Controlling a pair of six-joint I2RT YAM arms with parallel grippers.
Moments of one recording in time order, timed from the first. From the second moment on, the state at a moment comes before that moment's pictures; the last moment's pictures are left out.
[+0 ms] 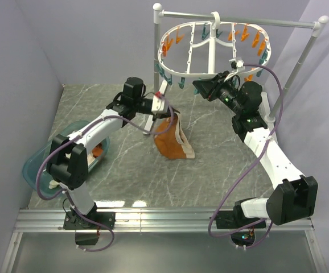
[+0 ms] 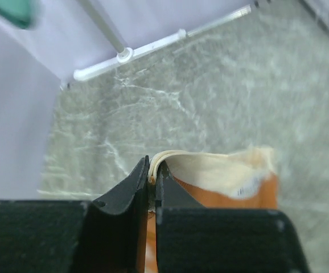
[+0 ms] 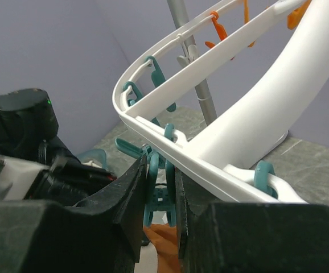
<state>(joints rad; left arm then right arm) -0.49 1.74 1.41 -0.04 1.13 0.83 0.23 1.31 1.14 0.31 -0.49 0.44</state>
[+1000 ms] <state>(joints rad) -0.66 1.75 1.76 -0.36 0.26 -0.51 0.25 1.31 1.12 0.39 -0.44 0.52</state>
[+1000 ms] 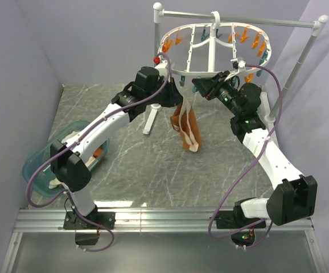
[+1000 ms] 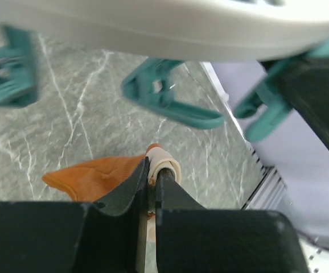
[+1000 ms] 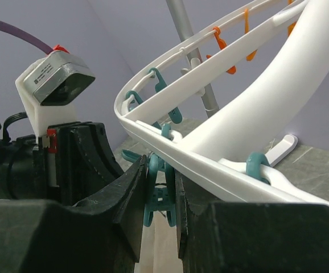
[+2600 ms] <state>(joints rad) -0.67 1.80 1.87 -0.40 0.25 -0.94 0.30 1.31 1.10 0.45 -0.38 0.45</state>
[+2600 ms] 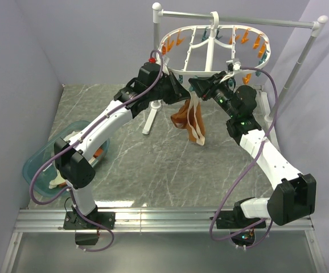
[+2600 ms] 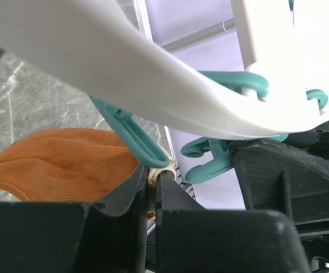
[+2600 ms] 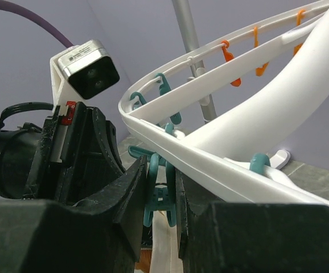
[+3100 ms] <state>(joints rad) -0.67 1.80 1.87 -0.38 0.27 -0.97 0.33 1.31 1.10 0.45 -0.36 0.38</state>
